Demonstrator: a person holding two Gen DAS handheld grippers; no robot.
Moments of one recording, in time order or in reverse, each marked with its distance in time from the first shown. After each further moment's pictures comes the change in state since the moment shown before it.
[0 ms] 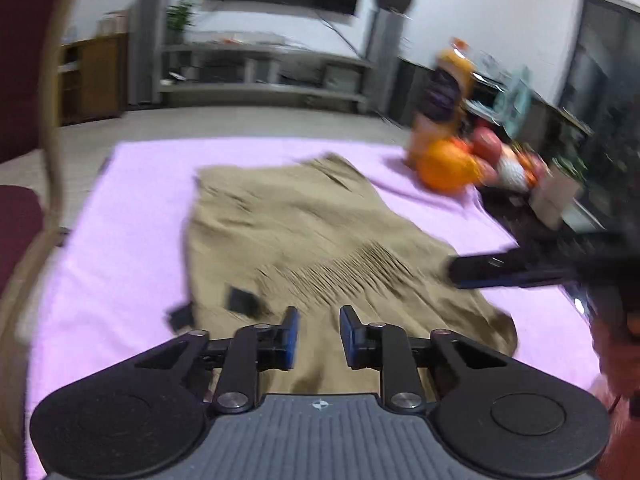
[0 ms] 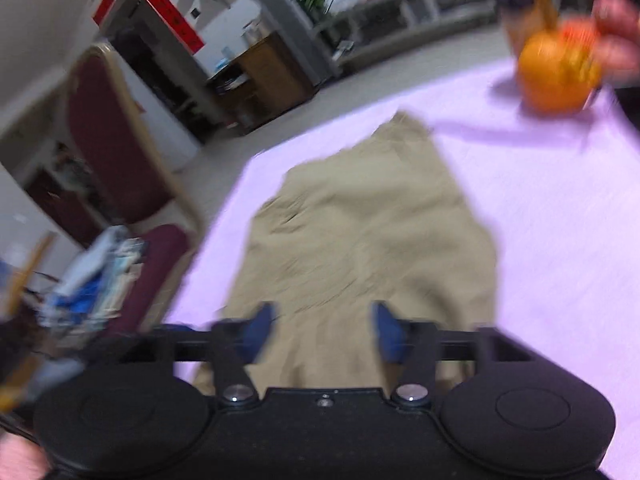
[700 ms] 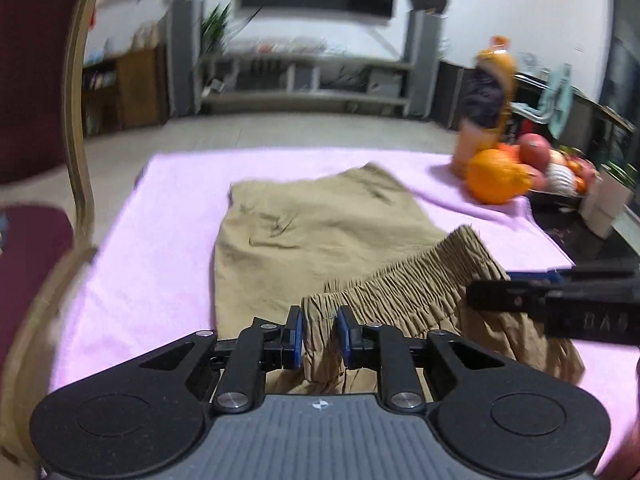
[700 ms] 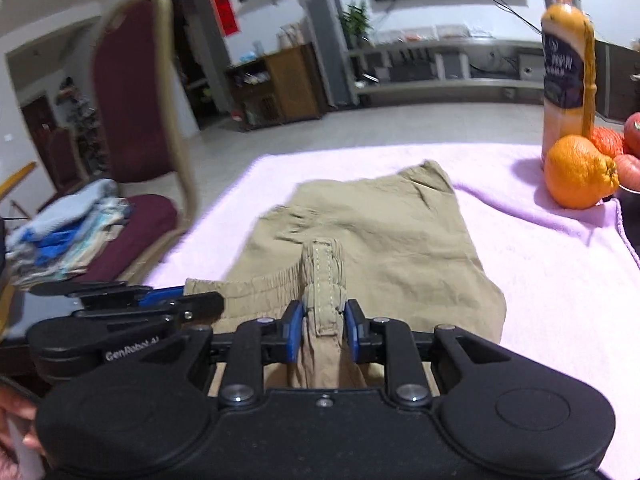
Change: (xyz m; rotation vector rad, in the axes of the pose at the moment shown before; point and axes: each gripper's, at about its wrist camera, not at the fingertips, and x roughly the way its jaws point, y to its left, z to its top) left arm 0.033 -0.002 0.030 -0.057 -0.015 0.160; right arm 0.021 0.057 0.008 -0.333 -0.102 -0.217
